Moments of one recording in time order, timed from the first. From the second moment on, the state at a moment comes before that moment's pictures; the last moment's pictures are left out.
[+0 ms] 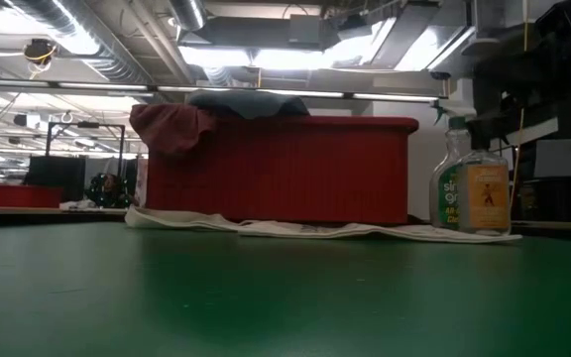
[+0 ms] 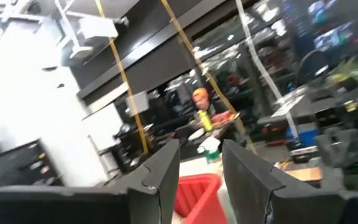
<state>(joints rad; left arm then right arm) -0.01 1.20 0.82 0.67 -0.50 0.56 -0.05 0.01 0.10 -0.05 -0.01 0.03</state>
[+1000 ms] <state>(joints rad) 0.13 1.48 0.90 0.23 -0.77 0.61 -0.05 0.01 0.10 -0.05 -0.02 0.03</state>
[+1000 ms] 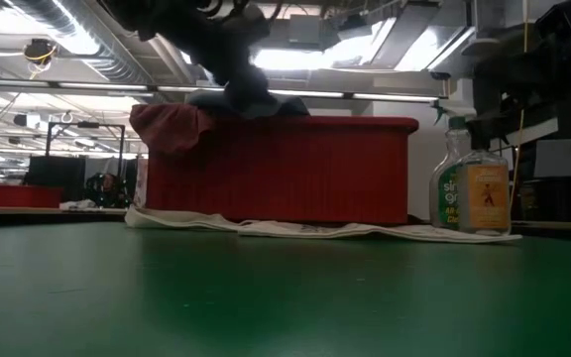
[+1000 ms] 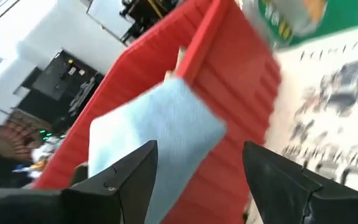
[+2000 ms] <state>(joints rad) 0.24 1.45 0.90 0.60 -0.79 0.43 -0.05 0.01 0.10 -0.03 0.10 0.06</state>
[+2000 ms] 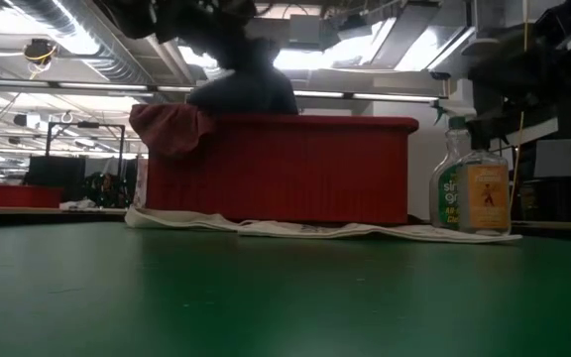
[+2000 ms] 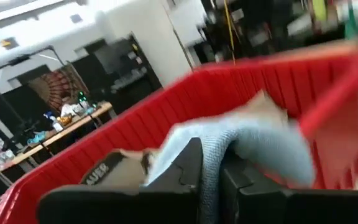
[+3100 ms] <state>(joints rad) 0.41 1.39 1.34 0.61 -0.19 0.18 -0.05 0.47 0.50 0.32 0.35 -0.31</state>
